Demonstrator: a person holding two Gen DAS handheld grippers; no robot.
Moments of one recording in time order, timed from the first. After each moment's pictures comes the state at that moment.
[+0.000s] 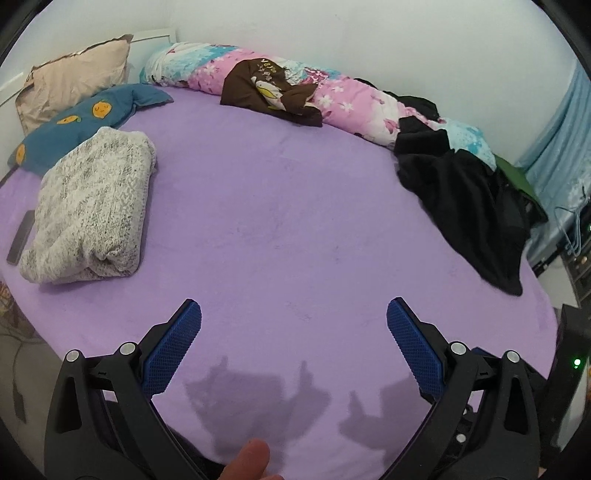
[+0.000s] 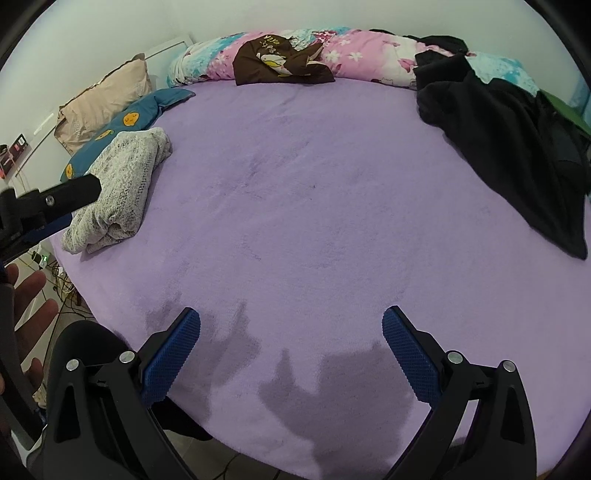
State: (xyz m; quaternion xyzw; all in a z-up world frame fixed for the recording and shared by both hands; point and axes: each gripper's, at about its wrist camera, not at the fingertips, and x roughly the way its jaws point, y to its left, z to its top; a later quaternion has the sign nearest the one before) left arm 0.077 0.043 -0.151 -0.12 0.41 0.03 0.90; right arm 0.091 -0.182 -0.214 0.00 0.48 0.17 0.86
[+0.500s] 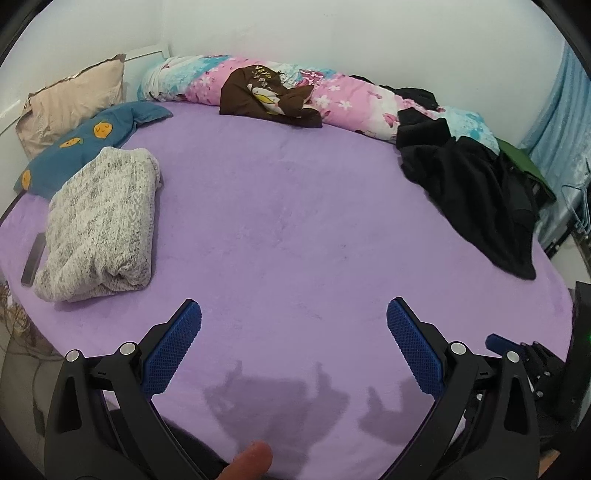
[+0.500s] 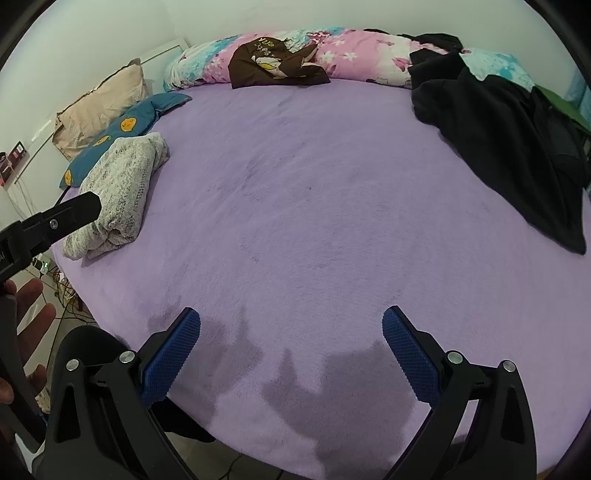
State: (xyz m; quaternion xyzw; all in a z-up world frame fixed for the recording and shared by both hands) left arm 0.074 0.035 -0.146 -0.07 0.41 0.04 0.91; right arm 0.093 -0.186 -0.210 0.01 0.48 0.16 0.86
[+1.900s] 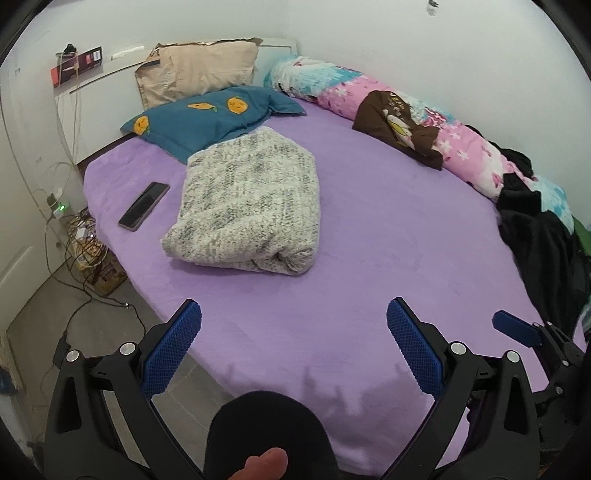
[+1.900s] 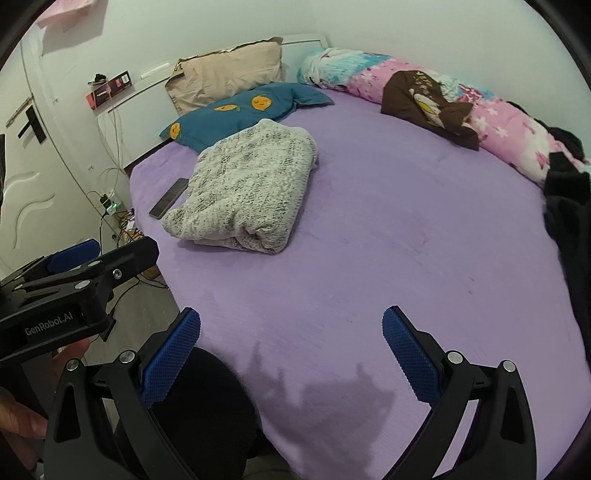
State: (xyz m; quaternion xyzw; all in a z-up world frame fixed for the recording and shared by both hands) left arm -0.027 0.195 -0.119 -0.15 0.39 0.22 0.88; right arm 0.066 0.026 -0.157 -0.09 0.43 0.35 0.83
